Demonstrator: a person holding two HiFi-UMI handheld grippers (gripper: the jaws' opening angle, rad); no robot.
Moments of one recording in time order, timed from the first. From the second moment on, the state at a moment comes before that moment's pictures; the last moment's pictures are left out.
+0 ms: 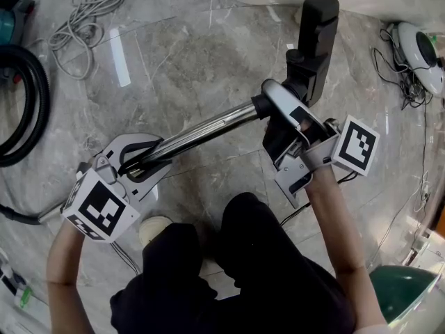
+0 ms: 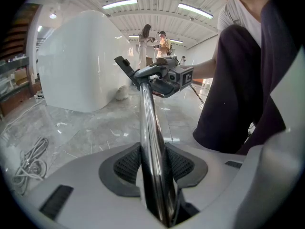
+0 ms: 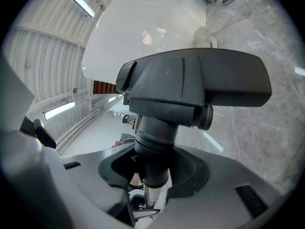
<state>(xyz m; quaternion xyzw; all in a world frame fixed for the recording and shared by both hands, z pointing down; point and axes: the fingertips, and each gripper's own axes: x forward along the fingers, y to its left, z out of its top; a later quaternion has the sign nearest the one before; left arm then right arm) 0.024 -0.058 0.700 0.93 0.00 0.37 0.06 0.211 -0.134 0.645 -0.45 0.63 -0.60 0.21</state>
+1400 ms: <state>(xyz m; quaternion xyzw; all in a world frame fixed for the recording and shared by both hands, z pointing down) 0.064 -0.118 0.748 0.93 -0.06 0.36 0.09 0.223 -0.186 0.733 -0.43 0.57 -0.66 0.23</state>
